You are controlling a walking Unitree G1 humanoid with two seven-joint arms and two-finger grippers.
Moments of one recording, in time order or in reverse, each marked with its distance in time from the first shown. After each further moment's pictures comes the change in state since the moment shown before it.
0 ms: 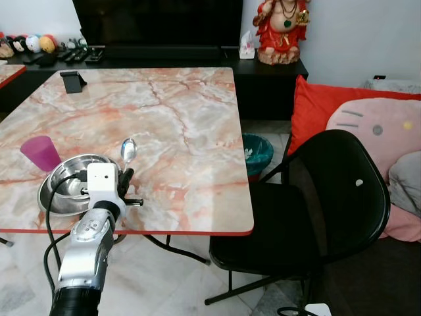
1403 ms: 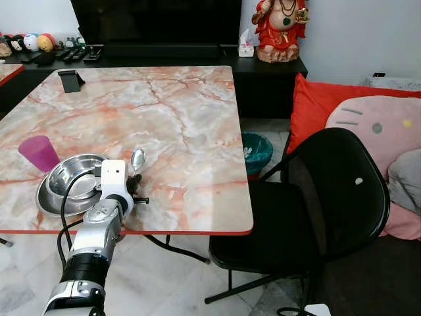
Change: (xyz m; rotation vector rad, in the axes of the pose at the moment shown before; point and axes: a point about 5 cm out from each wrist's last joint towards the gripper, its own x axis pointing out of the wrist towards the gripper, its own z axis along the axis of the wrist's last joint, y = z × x) left arm 0.028 -0.003 -0.018 -0.035 0.145 -0.011; right arm 0.000 0.001 -0.001 0.002 0.002 -0.001
